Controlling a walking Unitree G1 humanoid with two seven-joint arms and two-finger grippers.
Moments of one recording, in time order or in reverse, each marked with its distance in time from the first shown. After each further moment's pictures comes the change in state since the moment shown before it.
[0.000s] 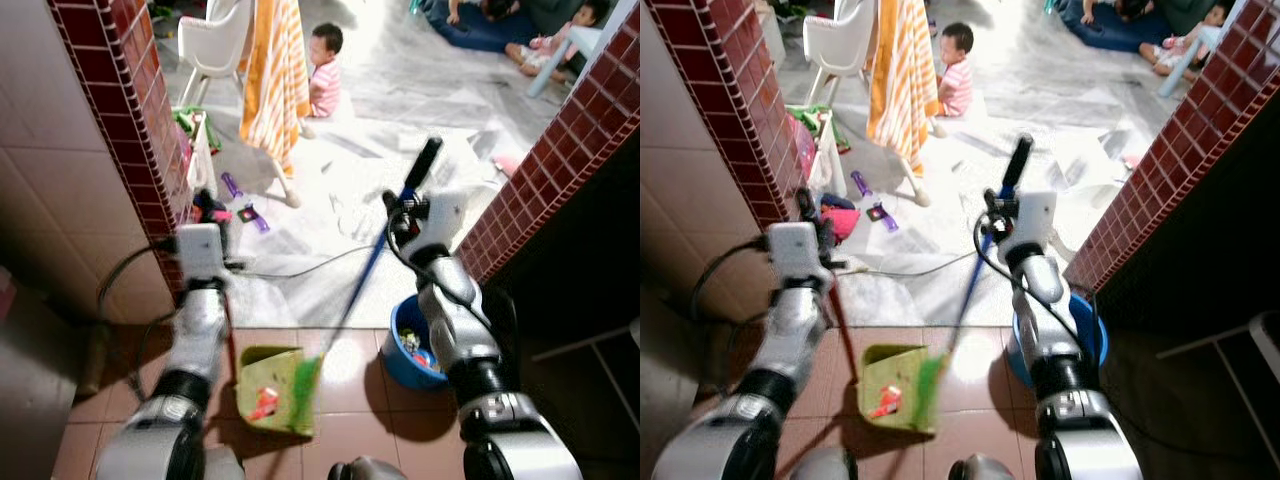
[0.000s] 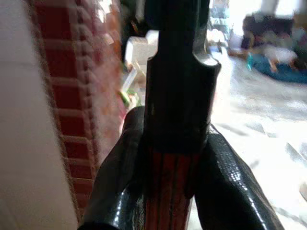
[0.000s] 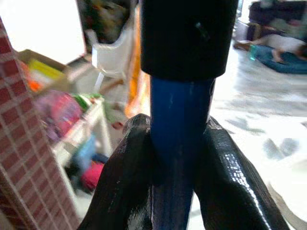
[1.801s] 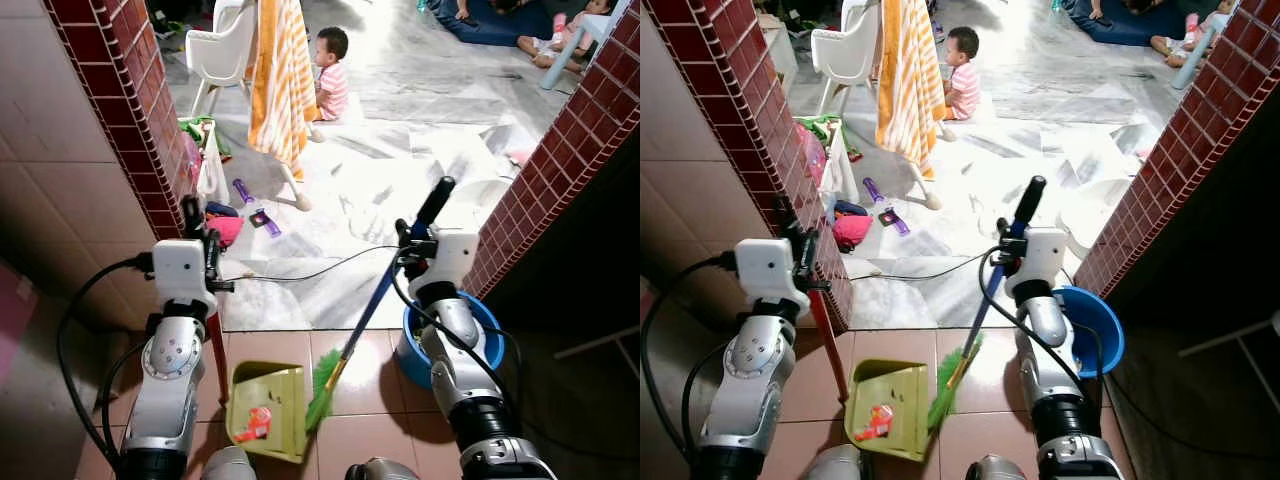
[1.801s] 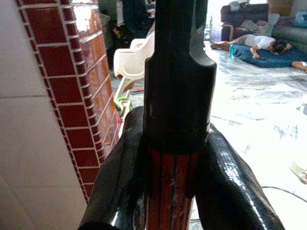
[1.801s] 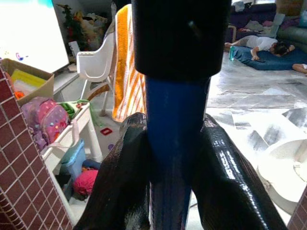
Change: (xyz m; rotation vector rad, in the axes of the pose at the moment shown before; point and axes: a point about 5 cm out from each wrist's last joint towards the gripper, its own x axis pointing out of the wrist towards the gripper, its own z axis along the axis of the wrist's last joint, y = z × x) left arm -0.049 0.005 0.031 0.051 0.037 -0.103; right arm -0.032 -0.002 -0.019 0.023 -0.045 -0.064
